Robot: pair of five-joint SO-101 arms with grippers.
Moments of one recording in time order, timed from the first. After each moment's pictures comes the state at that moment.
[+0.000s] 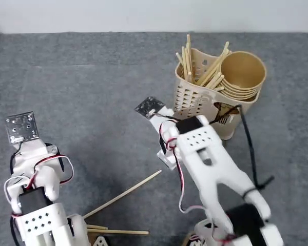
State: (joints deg) left arm -25.6 -70.5 70.5 56.6 -0.4; right arm -25.4 -8.9 32.1 70.3 21.6
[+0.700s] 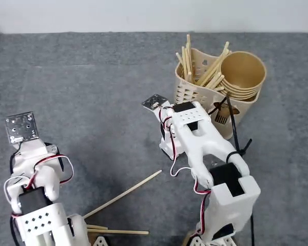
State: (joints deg) left arm -25.6 -70.5 70.5 56.3 -0.4; right arm -20.6 15.2 16.6 69.9 21.5
